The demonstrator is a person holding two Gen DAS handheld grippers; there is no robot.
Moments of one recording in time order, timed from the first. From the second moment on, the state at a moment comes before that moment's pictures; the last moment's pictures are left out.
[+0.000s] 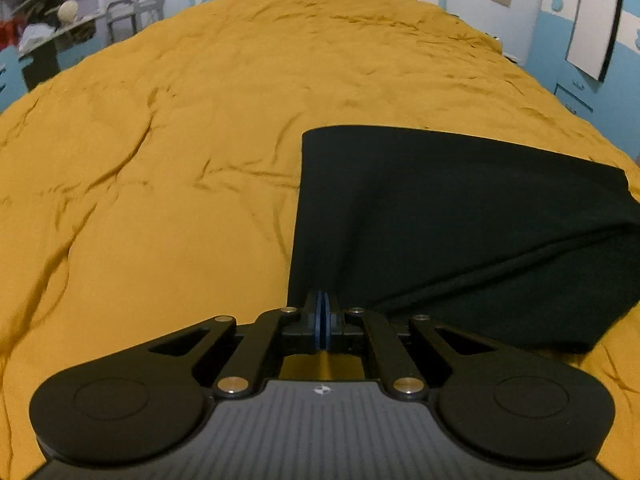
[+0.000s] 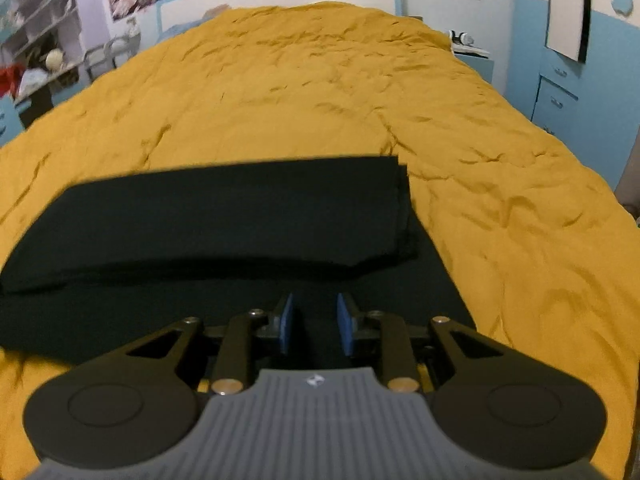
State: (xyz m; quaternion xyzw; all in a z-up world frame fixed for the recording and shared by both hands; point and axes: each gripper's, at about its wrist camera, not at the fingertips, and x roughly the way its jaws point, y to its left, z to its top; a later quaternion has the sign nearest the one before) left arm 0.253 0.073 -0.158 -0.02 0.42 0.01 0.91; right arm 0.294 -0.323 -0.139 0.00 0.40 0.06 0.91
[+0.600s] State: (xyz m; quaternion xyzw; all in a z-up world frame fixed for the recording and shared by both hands) left arm 0.264 0.111 -0.101 -0.09 0.40 0.01 0.91; right arm 0.240 -0.274 -0.068 0.06 0.42 0.15 0.90
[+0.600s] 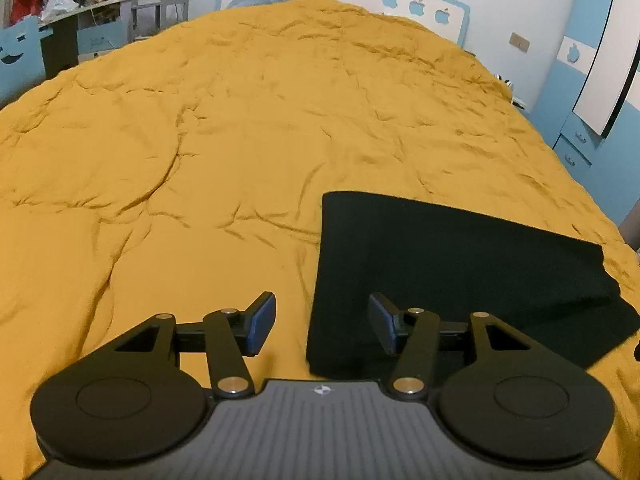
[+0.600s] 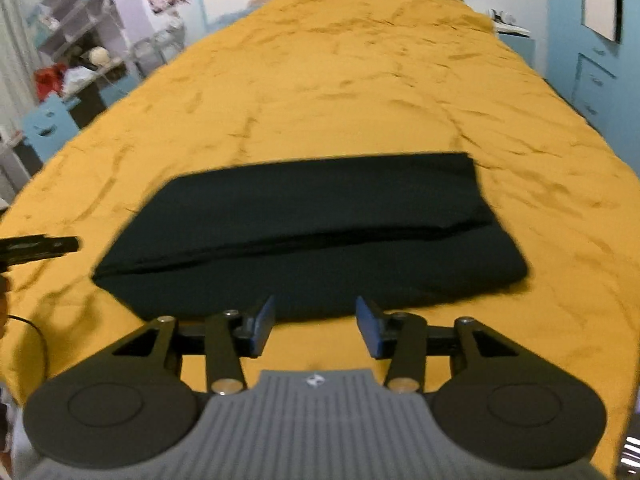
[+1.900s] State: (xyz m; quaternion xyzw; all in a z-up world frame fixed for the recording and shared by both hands) left arm 0.334 0.082 -0.055 -0.30 0.37 -0.04 0.88; right arm 0.309 -0.268 -0.103 0.08 0.39 0.11 0.91
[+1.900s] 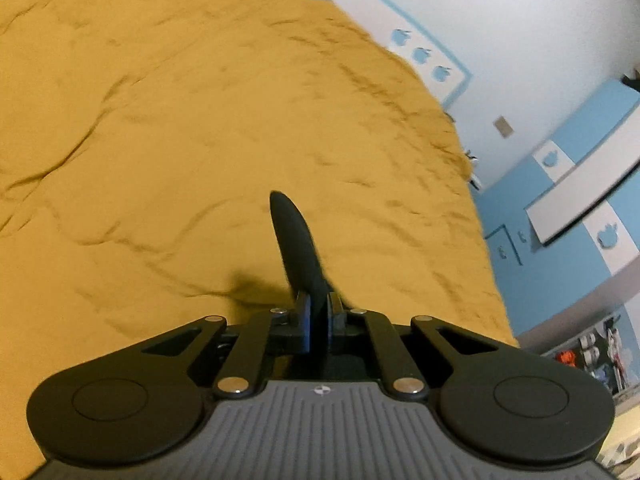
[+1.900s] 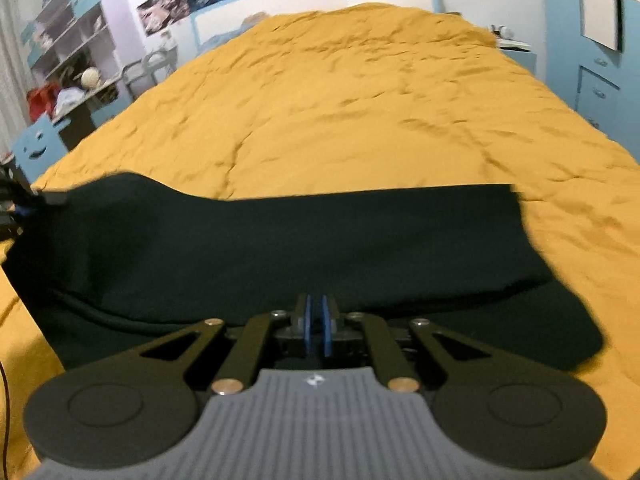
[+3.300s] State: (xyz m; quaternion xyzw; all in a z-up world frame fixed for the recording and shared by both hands) left arm 0.357 -0.105 -0.090 -0.17 0.46 -0.14 0.86; right arm 0.300 -0.410 -0.115 0.23 0.39 0.09 0.89
